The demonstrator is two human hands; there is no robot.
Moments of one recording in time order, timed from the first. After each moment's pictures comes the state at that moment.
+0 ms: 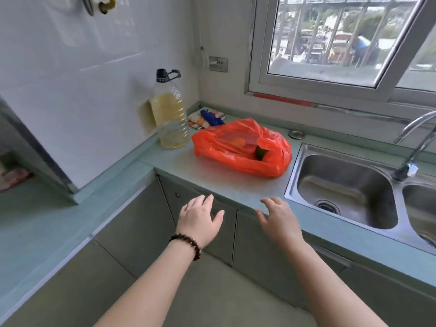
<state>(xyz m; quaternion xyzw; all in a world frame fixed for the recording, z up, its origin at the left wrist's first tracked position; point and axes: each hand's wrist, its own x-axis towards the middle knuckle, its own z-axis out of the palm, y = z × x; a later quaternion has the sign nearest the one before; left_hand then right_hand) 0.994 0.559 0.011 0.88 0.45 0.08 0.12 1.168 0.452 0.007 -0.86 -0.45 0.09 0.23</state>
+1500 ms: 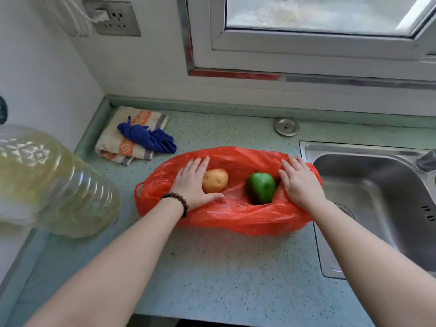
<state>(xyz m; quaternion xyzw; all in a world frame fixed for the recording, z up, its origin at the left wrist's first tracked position) 1.317 0.974 -0.077 0.96 0.21 -0.10 0.17 1.489 0.731 -0.089 -0.95 -0.29 0.09 0.10</state>
